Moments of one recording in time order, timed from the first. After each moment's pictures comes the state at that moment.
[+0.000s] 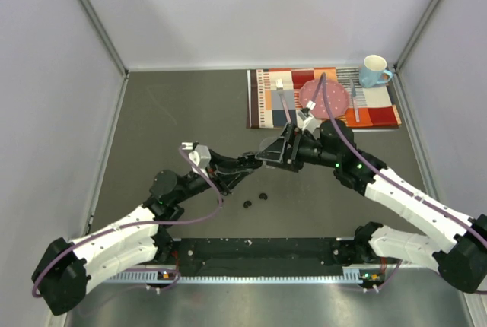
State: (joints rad) left arm -0.75 0.80 0.28 0.80 0.39 -0.31; right arm 0.72 1.03 0.82 -0.13 -0.42 1.04
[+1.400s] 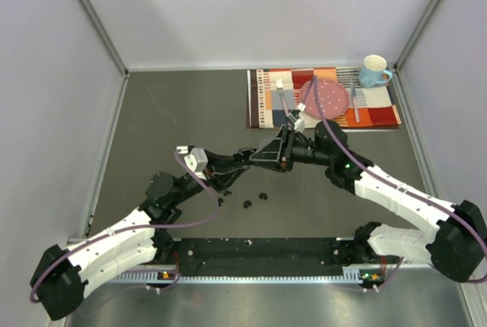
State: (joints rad) left arm -0.76 0.73 0.28 0.75 0.35 -0.21; right arm 0.72 1.12 0.75 0.18 -0.57 1.27
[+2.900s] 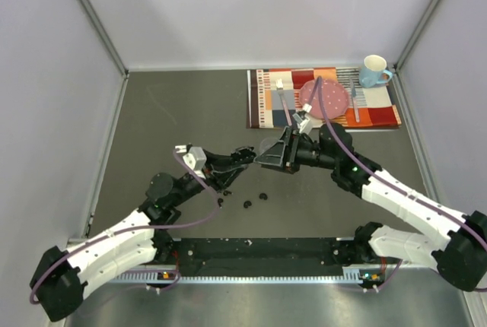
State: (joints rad) left arm -0.76 0.73 0.28 0.73 0.32 -0.24; right arm 0.72 1.06 0.75 0.06 -0.50 1.10
